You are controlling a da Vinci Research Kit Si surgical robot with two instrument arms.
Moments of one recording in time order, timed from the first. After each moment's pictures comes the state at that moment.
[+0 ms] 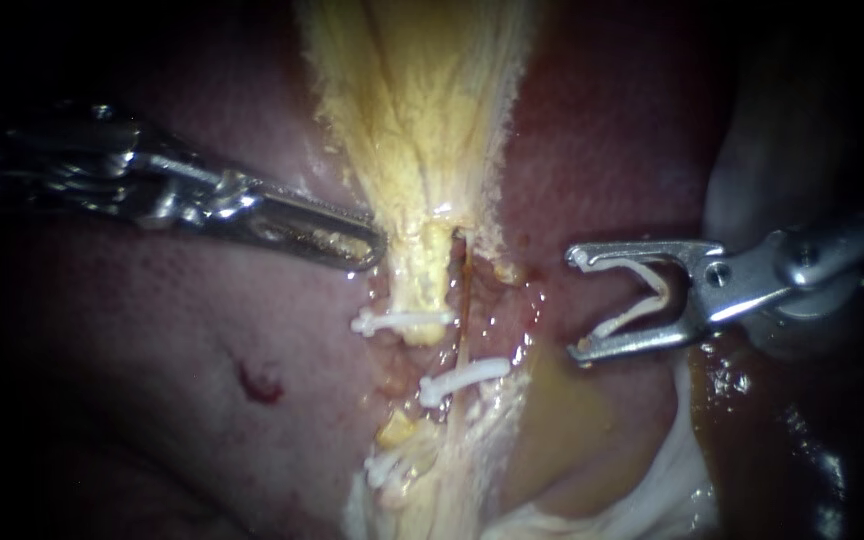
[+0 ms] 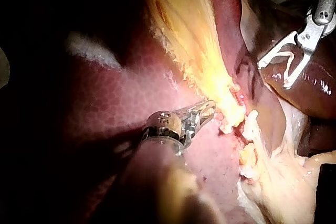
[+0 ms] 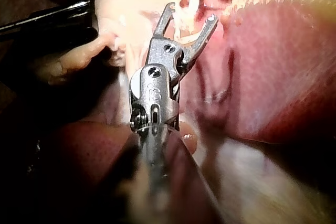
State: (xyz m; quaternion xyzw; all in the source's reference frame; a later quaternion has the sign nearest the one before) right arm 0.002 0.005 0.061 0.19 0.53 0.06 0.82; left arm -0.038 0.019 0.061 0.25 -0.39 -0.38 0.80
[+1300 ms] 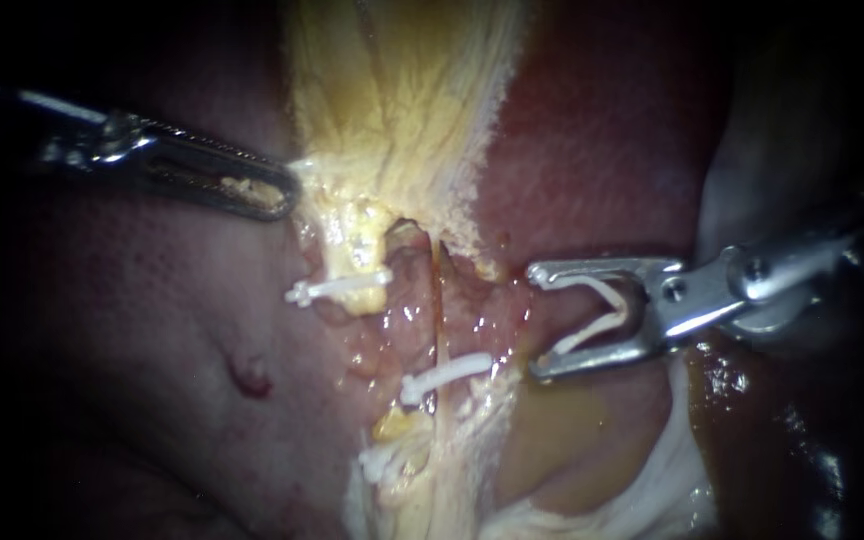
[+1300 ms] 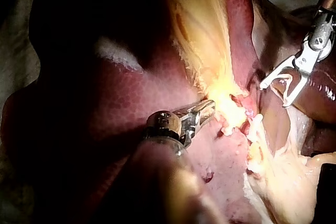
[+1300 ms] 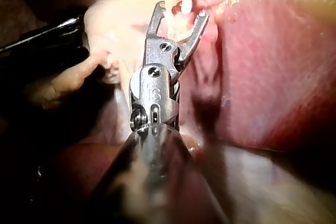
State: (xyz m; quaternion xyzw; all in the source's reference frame) right arm 0.007 0.004 0.064 0.24 0.53 0.08 0.81; left arm -0.032 0.022 0.053 0.23 -0.39 -0.40 0.80
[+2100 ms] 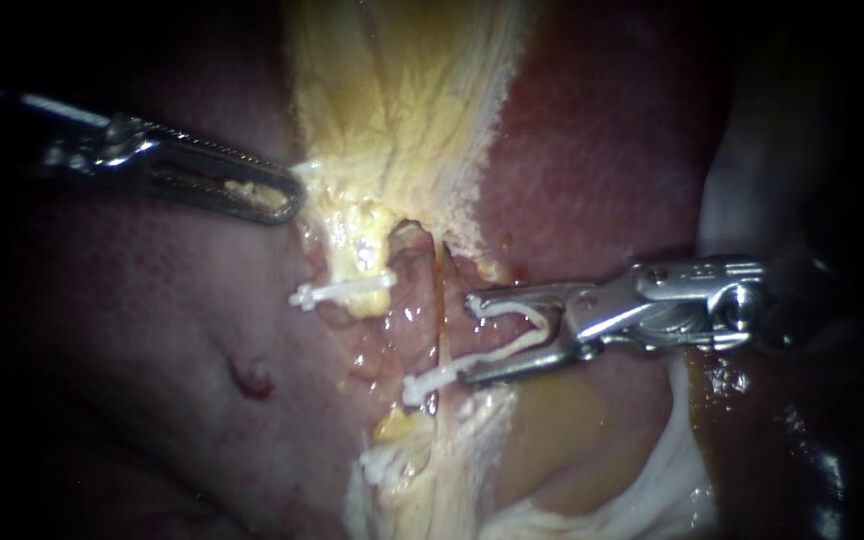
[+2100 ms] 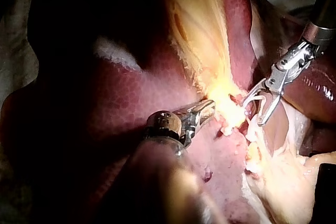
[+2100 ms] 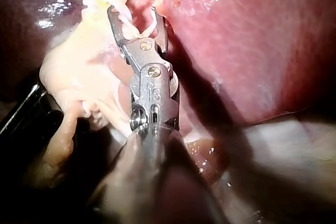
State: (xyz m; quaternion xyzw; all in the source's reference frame) right arm 0.011 0.002 0.072 0.34 0.50 0.18 0.78; left arm -0.032 0.022 0.053 0.23 -0.39 -0.40 0.79
